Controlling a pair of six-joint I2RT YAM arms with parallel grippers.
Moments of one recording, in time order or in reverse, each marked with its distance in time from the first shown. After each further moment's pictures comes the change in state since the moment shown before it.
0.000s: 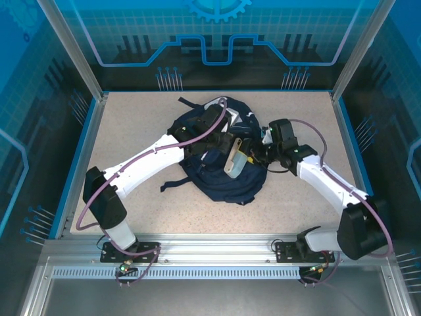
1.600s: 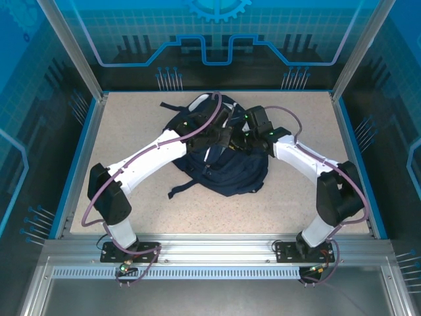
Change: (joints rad) left arm 0.030 0.048 0.061 -0.037 -0.018 -0.187; right arm 0.111 0.311 0.260 0.018 0.103 0.004
